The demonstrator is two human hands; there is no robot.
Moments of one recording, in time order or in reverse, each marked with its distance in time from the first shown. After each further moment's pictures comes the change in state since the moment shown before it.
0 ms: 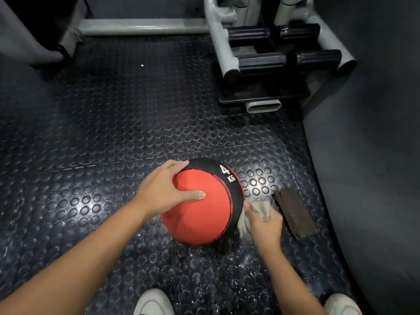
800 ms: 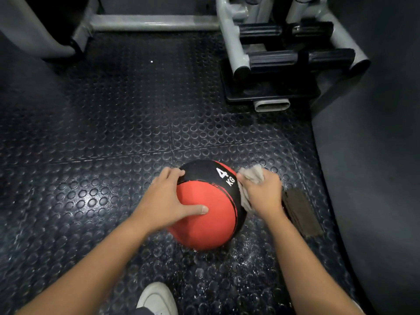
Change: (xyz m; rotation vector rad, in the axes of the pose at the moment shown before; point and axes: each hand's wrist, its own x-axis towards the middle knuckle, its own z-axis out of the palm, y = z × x) left_hand -0.035 -0.003 0.008 0.051 0.002 -0.060; right_hand 0.038 -0.055 0.025 -0.258 -0.148 -0.217
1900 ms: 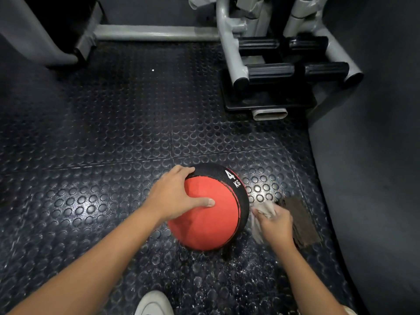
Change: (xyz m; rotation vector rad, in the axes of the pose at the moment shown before) left_hand 0.026 0.014 -0.008 0.009 -0.023 0.022; right_hand -0.030 0.055 -0.025 -0.070 -0.004 0.149
